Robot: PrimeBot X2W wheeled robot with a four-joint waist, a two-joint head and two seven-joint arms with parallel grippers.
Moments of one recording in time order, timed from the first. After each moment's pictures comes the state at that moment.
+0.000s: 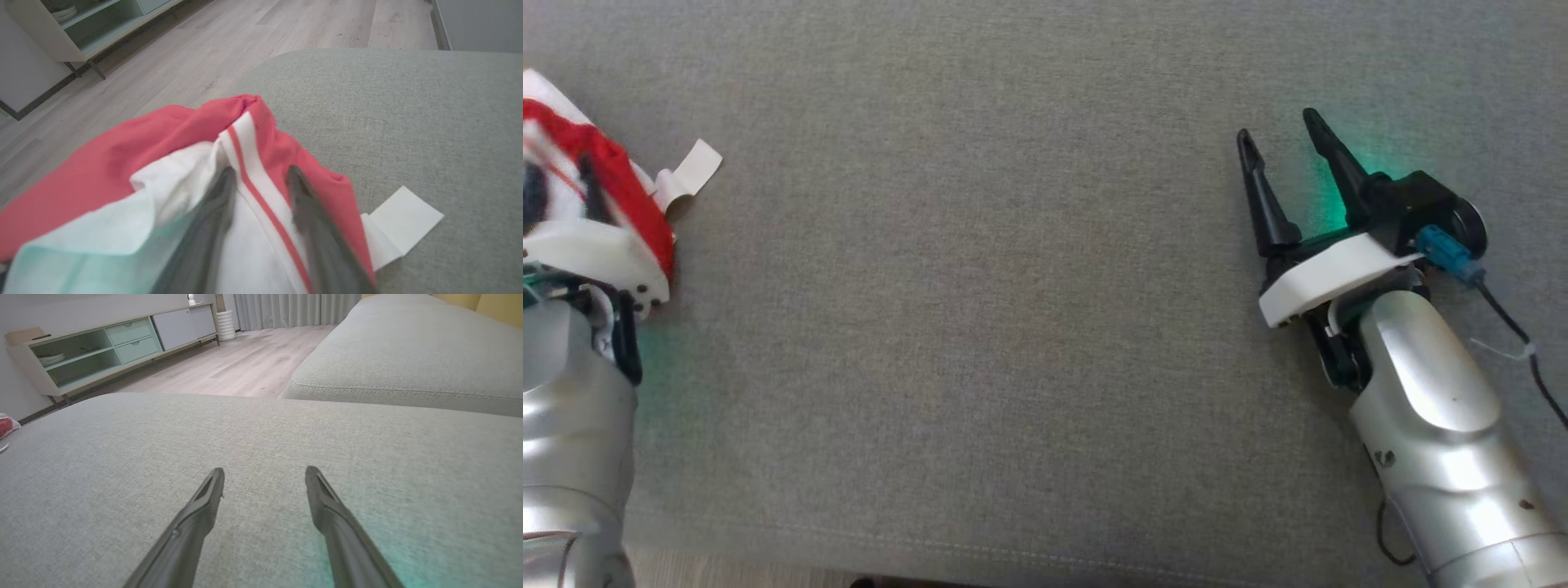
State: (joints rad) left arm -0.92 0.30 0.06 1.24 -0.17 -0.05 -0.21; right arm -0.59 -0.13 0.27 0.62 0.17 0.13 -0.26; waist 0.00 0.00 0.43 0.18
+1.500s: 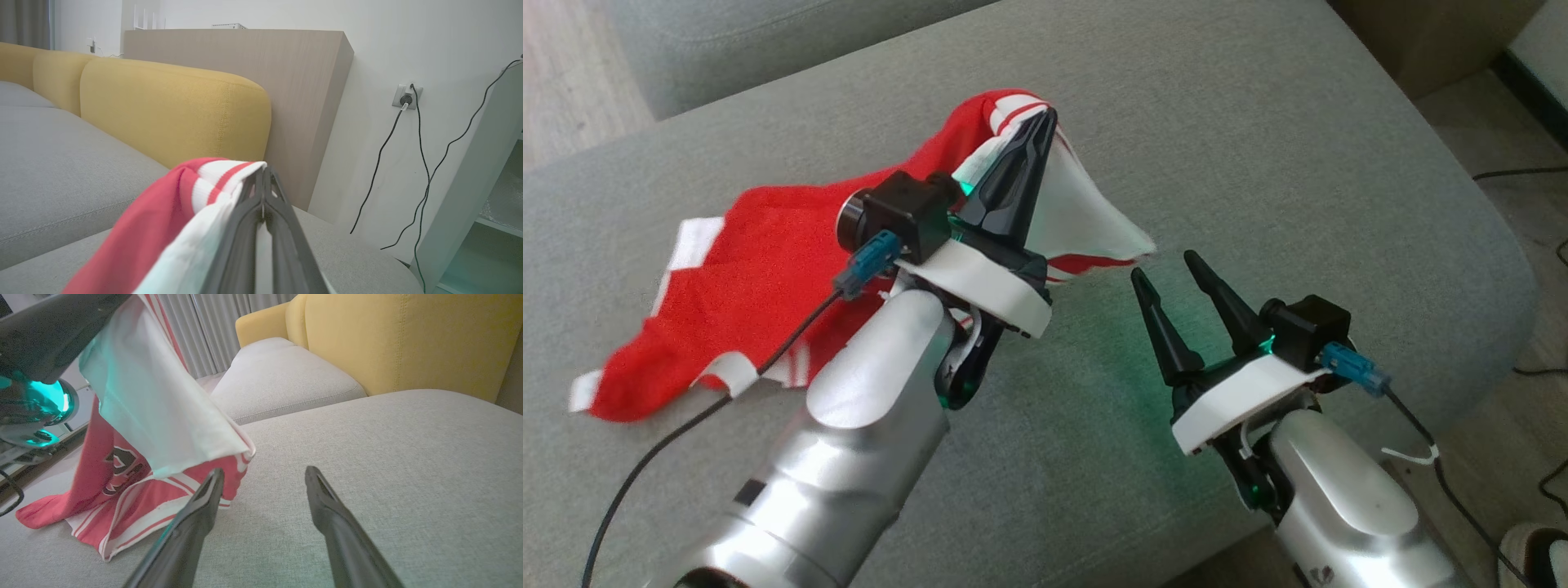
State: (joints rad) left arm -0.75 0.04 -0.69 0.59 -0.58 -0.12 -0.26; right arm -0.40 -0.07 0.50 0.55 0.42 0.13 -0.26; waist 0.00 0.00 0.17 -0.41
